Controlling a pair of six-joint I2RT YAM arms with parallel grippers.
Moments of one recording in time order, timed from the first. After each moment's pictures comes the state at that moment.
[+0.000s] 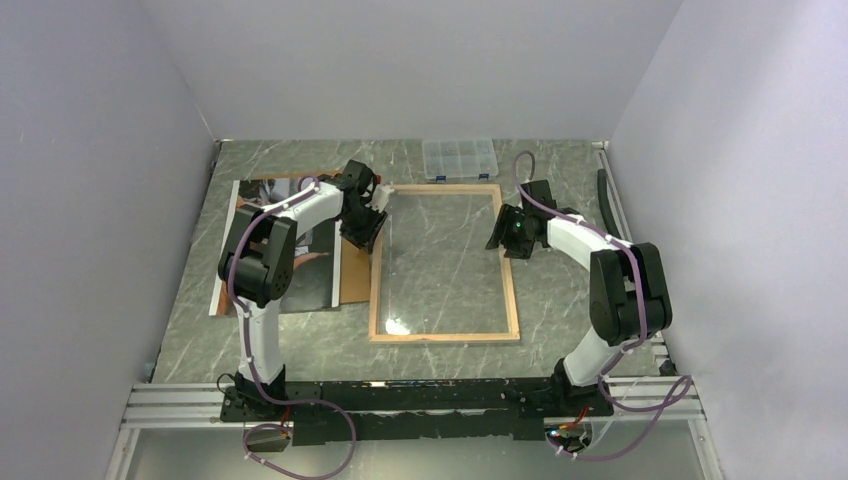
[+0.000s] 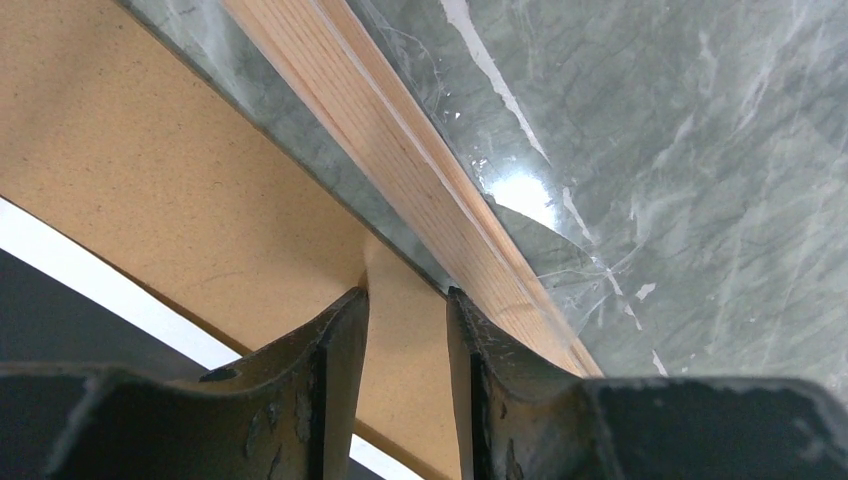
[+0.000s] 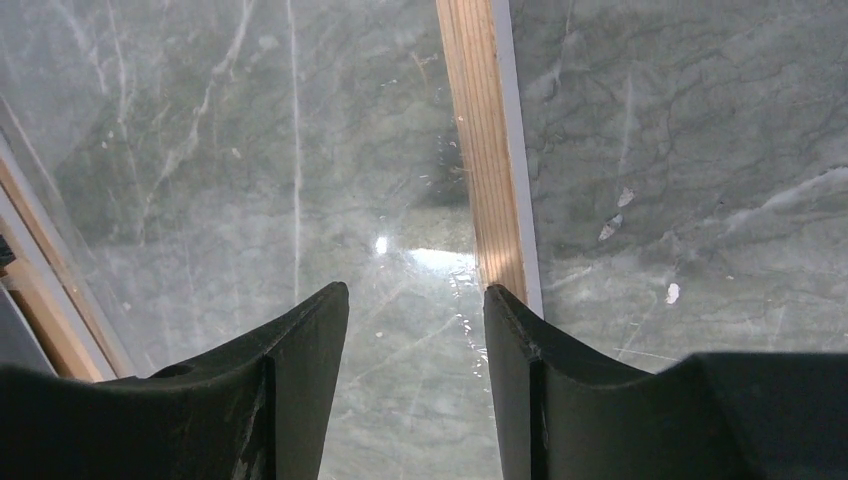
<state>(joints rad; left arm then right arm) -0.39 2.03 1.46 -0.69 0.18 0.16 0.19 1.66 0.99 -0.36 -0.18 0.52</state>
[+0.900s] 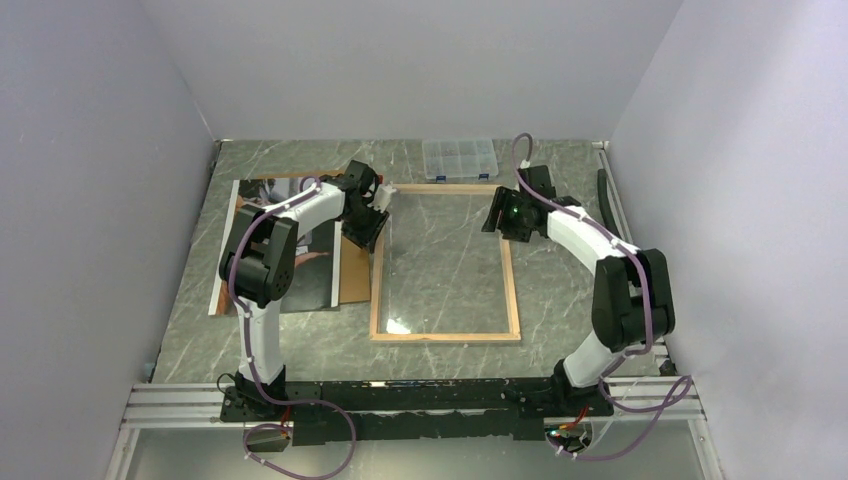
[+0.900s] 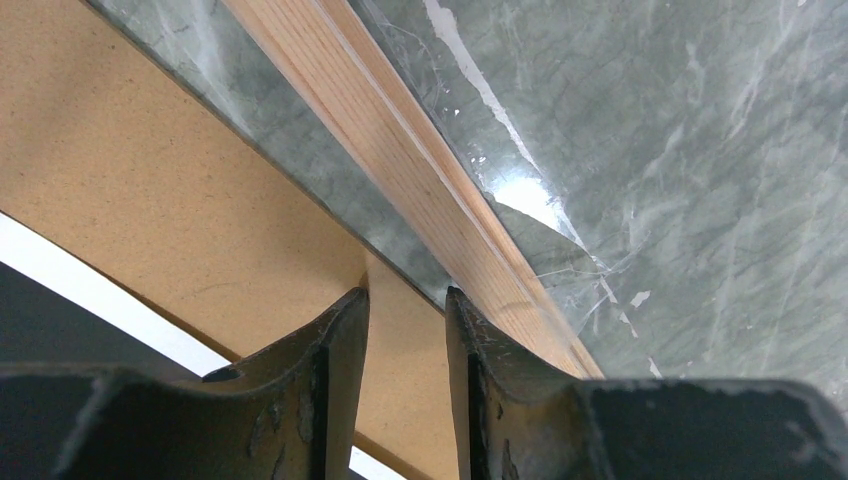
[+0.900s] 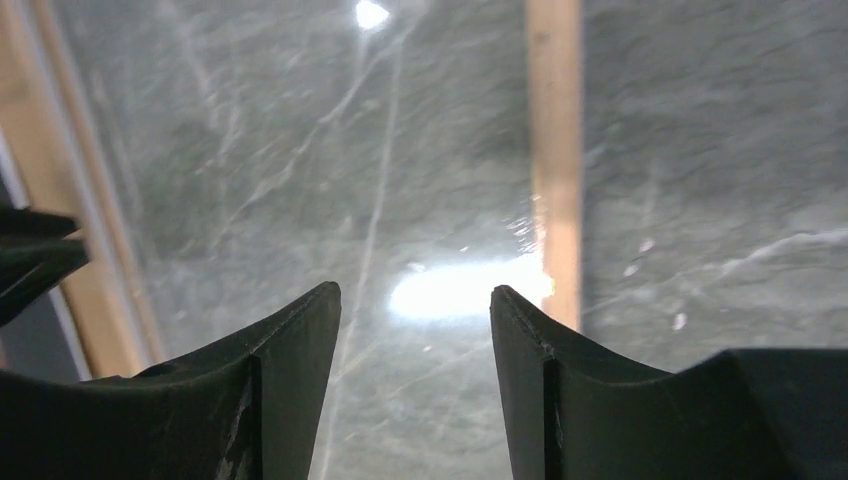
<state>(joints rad) -0.40 2.03 1.46 -0.68 0.17 0.16 0.22 1.60 1.07 -0.38 -0.18 0.51</state>
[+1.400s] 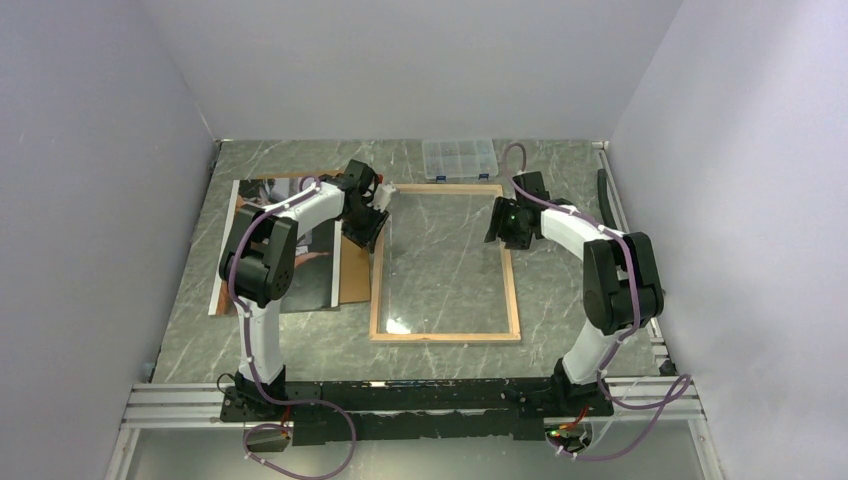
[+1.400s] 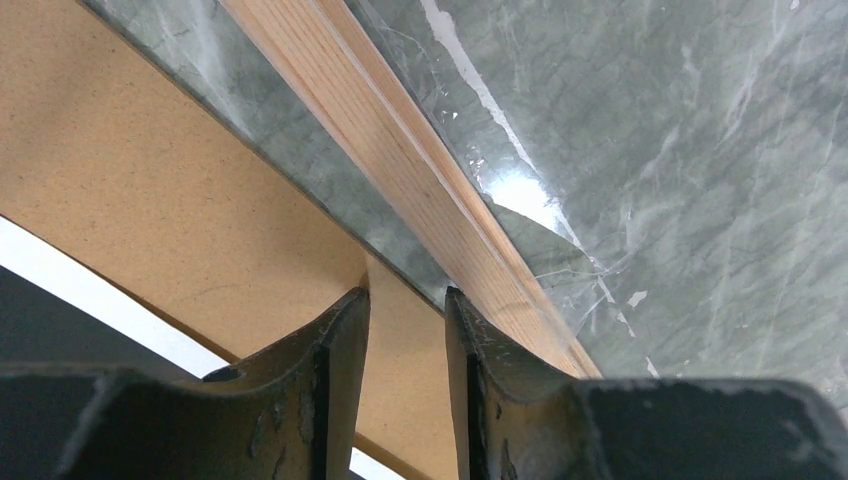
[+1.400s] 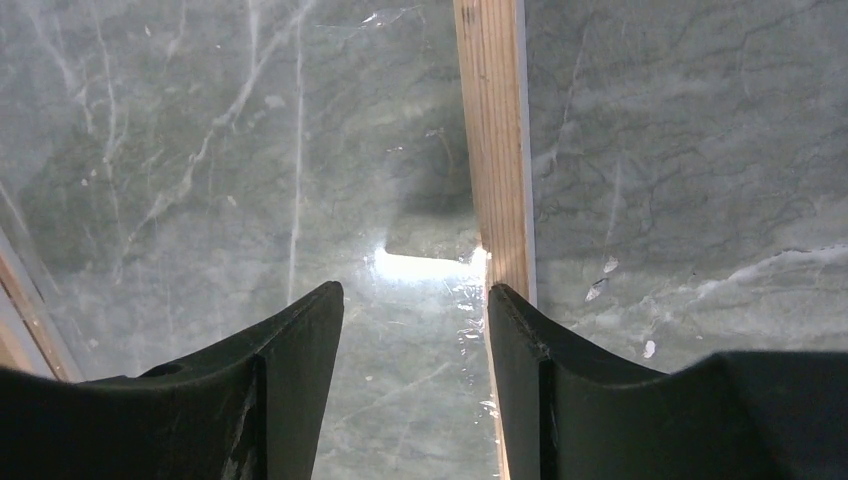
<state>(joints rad) -0.39 2.03 1.47 -0.68 0.18 0.16 0.21 1.74 1.08 -0.38 -0.10 0.46</state>
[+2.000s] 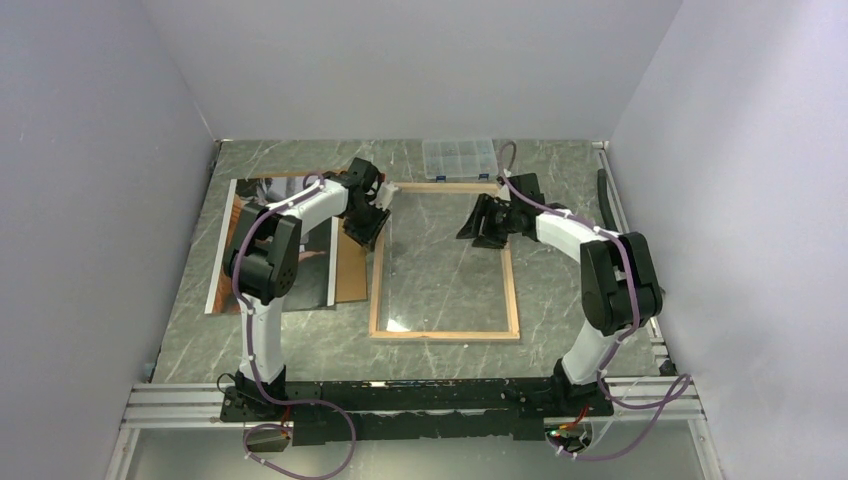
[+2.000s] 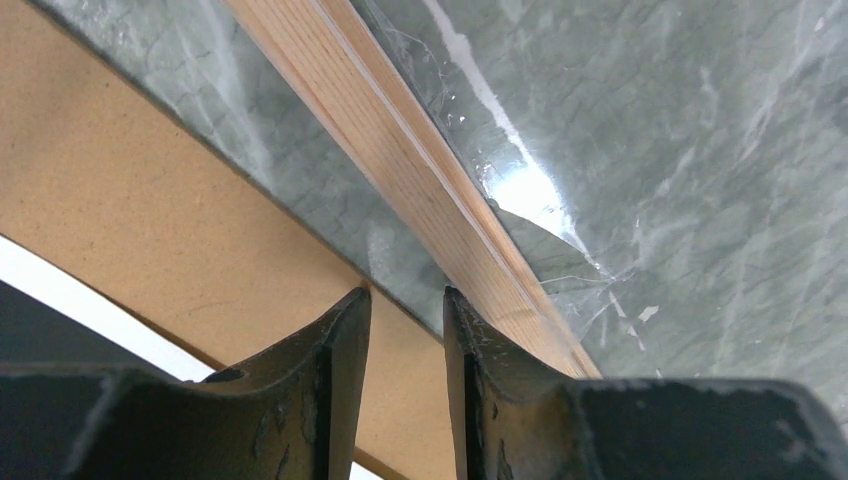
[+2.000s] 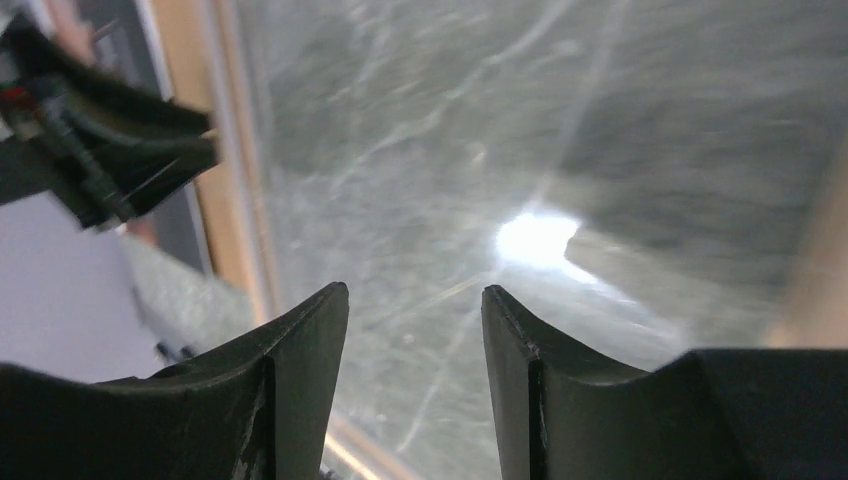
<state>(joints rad) -0.40 2.06 1.52 -0.71 0.14 0.16 0.22 1.73 1.05 -0.23 -0.44 0.57</state>
